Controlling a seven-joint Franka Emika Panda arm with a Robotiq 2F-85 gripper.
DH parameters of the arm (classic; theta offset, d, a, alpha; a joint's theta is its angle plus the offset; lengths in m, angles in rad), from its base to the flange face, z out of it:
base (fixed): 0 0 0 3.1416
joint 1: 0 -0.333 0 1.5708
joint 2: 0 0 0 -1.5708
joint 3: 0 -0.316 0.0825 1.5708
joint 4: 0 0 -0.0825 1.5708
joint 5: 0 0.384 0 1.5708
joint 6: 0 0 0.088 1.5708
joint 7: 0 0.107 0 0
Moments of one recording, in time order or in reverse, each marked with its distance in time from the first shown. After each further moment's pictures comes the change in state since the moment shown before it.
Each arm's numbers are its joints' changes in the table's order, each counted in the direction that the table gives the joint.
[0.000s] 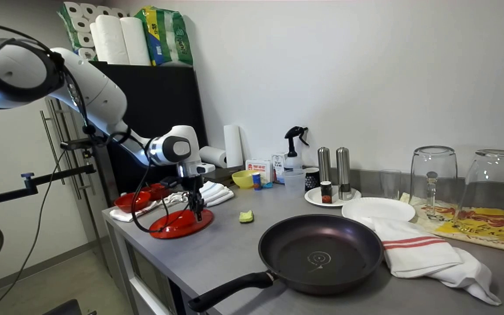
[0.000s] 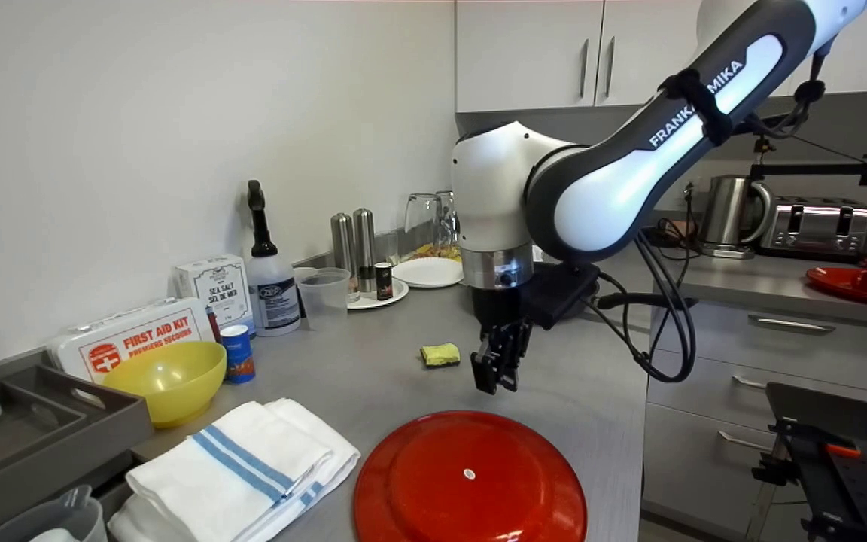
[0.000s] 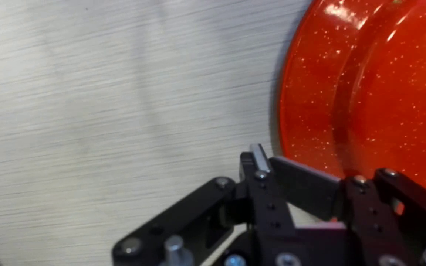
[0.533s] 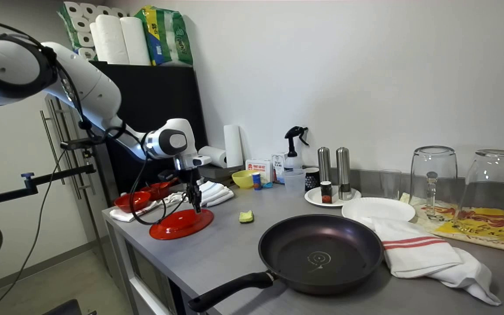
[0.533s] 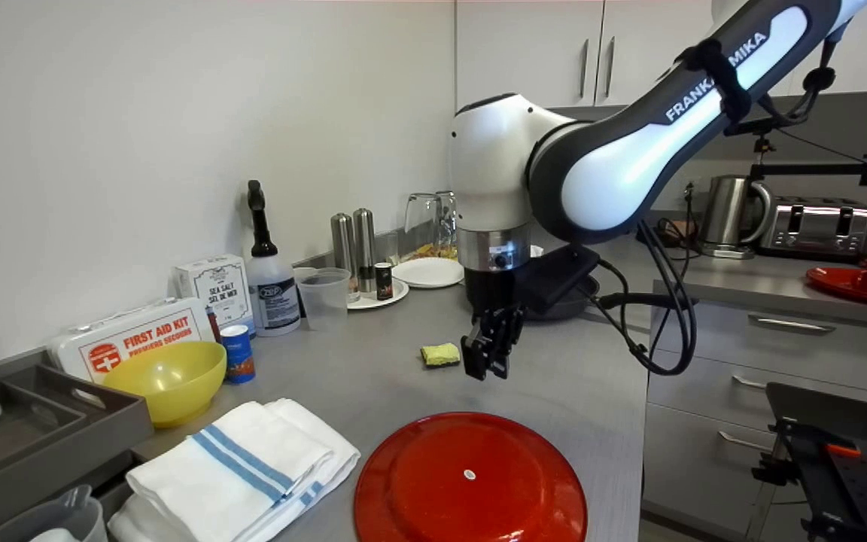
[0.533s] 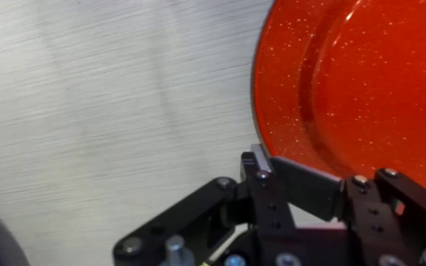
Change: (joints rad) arm -0.021 -0.041 -0.004 -0.011 -0.018 -0.006 0.053
